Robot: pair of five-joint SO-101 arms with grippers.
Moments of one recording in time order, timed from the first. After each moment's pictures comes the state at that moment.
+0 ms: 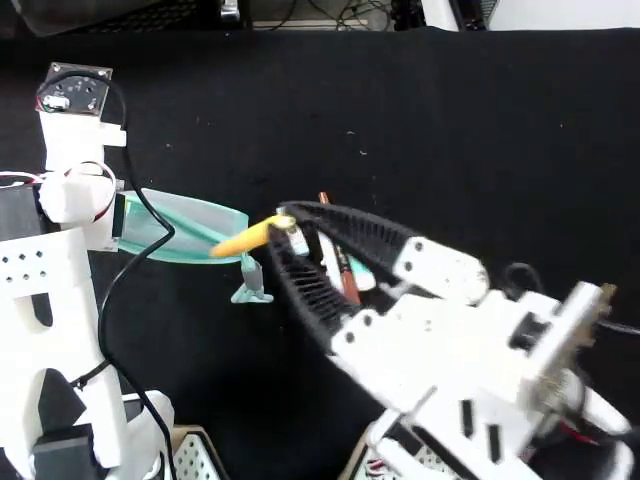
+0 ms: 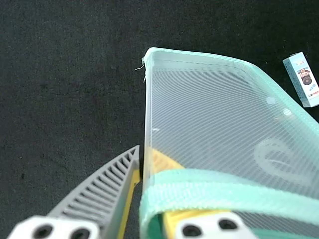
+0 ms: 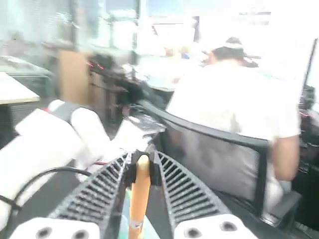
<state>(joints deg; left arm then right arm) -15.5 -27.9 2.3 95.9 -15.7 -47.7 -67.6 16.4 54.9 3.6</state>
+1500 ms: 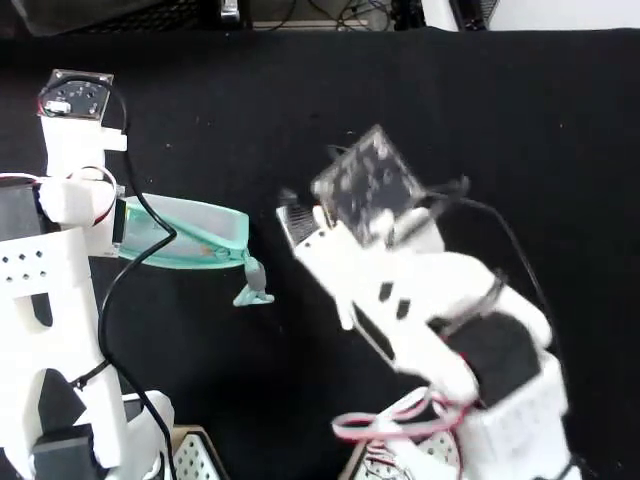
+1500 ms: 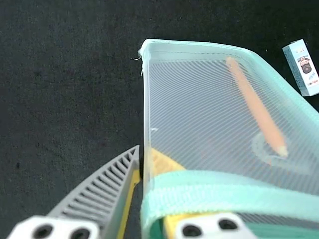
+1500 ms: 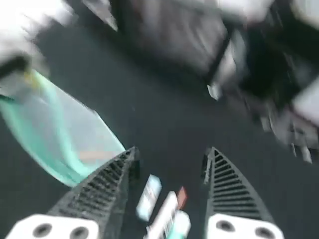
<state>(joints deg) -15.5 -27.9 2.3 98.7 -15.3 -29.7 -51.3 17.0 71.4 13.3</state>
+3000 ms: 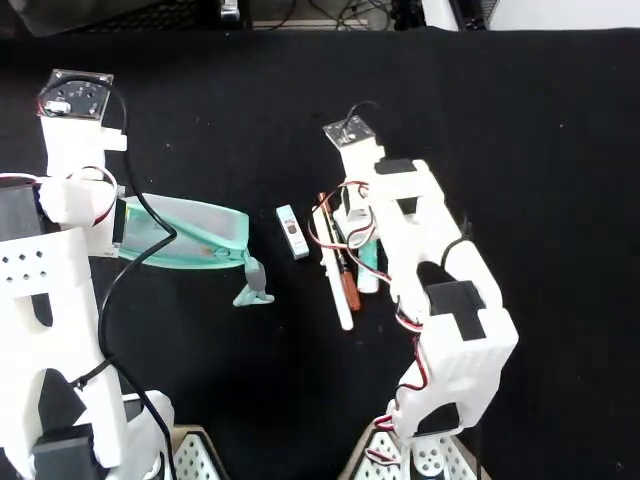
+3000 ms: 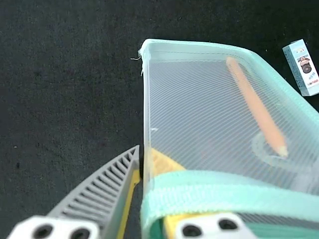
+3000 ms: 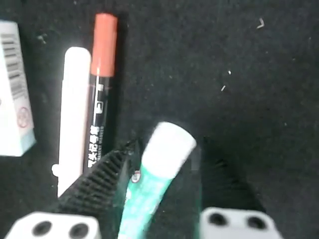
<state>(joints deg) -15.5 -27.9 2.3 98.7 -15.3 -8.4 17.9 15.8 57.5 15.3</state>
